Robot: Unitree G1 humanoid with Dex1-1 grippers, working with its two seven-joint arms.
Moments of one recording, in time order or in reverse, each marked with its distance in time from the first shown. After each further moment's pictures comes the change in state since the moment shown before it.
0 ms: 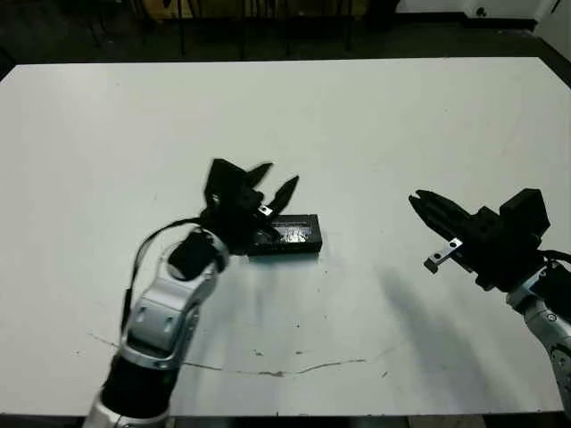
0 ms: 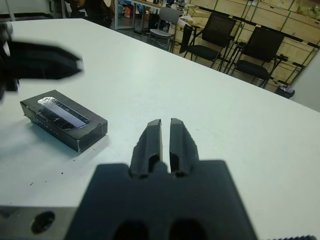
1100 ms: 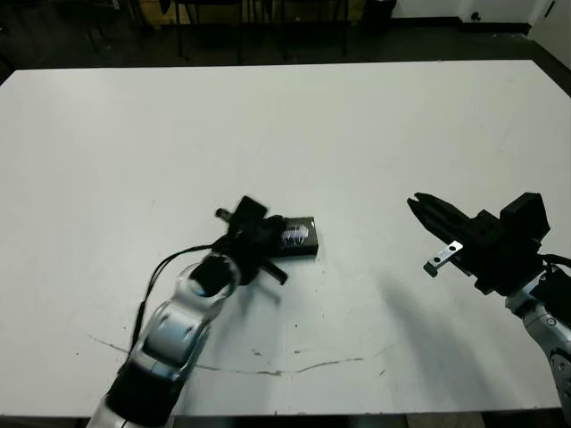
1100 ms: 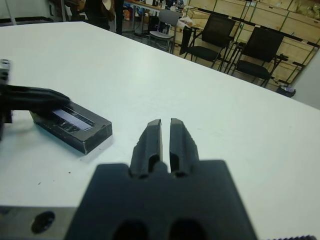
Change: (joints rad) left arm 0.197 0.050 0.093 0.037 0.028 -0.169 0.029; right arm 0.033 0.027 0.000 -0.021 0.008 -0.017 -0.012
